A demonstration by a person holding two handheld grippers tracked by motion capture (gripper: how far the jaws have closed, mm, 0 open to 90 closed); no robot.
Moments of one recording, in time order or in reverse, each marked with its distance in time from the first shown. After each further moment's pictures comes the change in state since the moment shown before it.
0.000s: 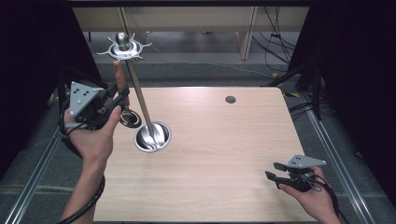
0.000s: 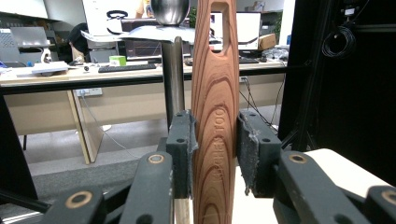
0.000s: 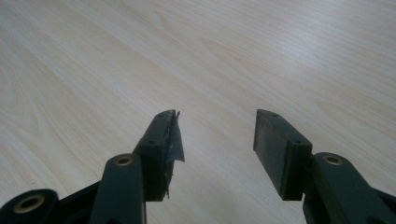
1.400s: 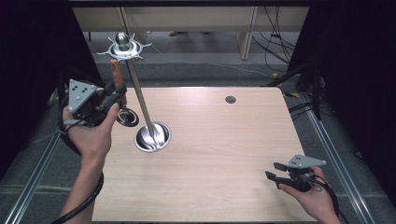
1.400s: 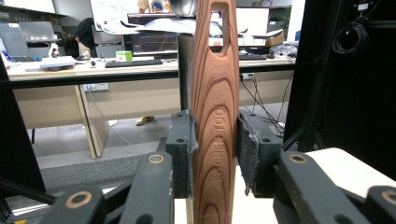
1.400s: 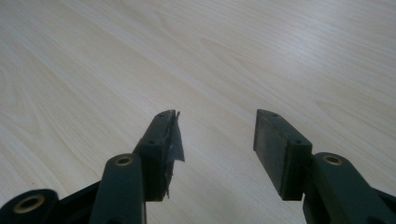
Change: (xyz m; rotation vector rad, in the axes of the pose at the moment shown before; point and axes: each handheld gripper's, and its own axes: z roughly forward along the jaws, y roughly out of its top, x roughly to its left) left arm 0.008 -0.001 0.007 0.021 0.029 -0.005; right arm 0.000 0.000 0.000 -0.001 -0.001 0.002
